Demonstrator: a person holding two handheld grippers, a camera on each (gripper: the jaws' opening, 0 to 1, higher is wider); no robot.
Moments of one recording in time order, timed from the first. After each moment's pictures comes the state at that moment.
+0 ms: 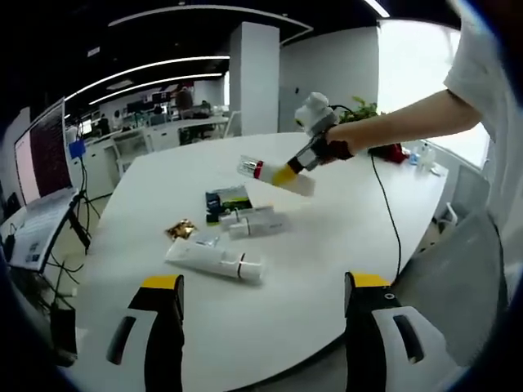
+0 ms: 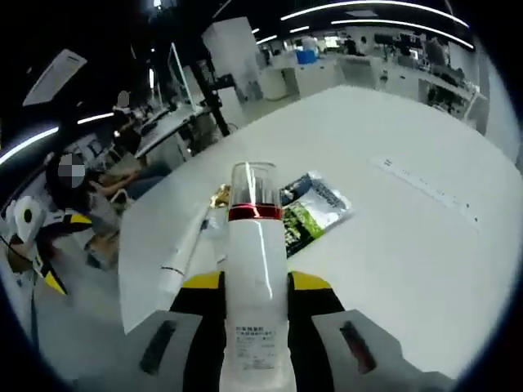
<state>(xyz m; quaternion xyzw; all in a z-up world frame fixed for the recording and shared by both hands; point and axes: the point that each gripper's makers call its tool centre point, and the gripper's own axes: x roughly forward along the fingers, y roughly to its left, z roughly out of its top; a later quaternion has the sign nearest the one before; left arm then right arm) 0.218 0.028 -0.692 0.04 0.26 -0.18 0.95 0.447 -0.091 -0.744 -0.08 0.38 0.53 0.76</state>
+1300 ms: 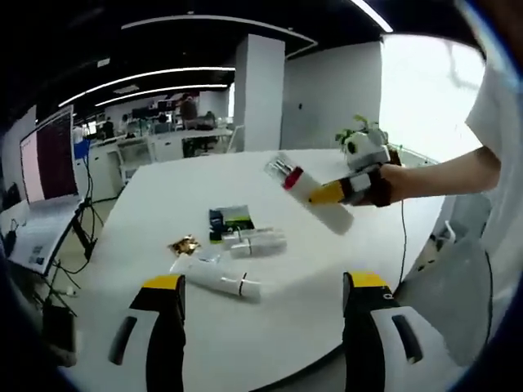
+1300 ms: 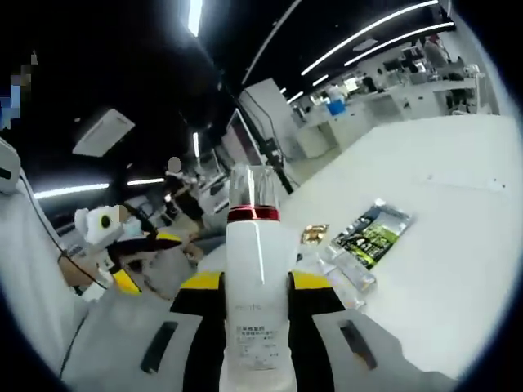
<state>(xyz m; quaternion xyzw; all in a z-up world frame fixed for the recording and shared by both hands) 0.224 0.032 -0.648 -0.01 0.22 -0.16 0.96 0.335 -0.081 -0.670 0.12 0.25 0.62 0.74</state>
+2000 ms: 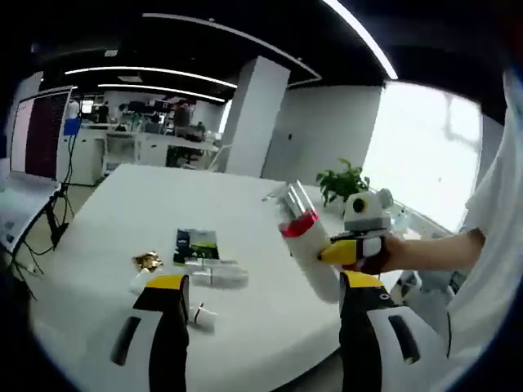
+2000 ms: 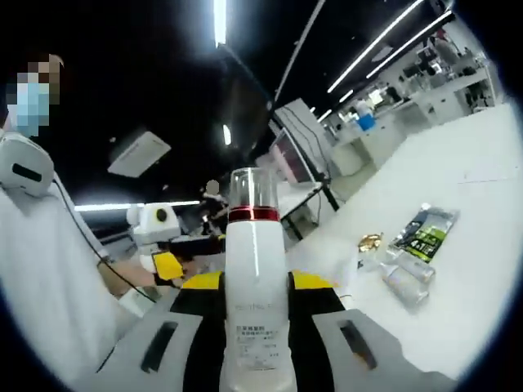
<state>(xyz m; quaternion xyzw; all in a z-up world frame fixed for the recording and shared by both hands) 0.237 -0.011 -0.608 -0.15 0.17 -0.24 0.95 0.254 -0.071 -0.625 0.19 0.20 0.68 0.68</state>
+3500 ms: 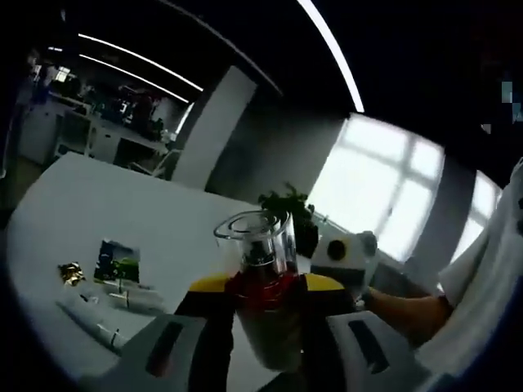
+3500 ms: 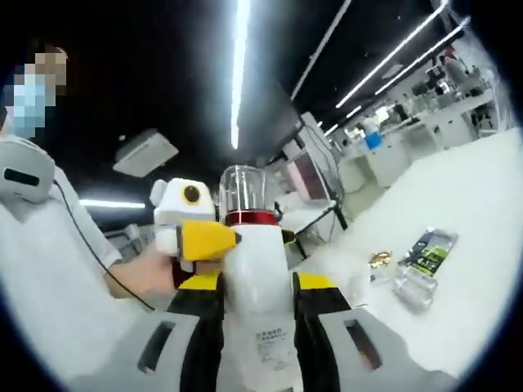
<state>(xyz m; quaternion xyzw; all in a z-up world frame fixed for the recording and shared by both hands) 0.262 -0.093 -0.549 -0.20 0.15 -0.32 0.91 0.233 -0.085 -0.576 0.13 0.16 0.64 0.74</state>
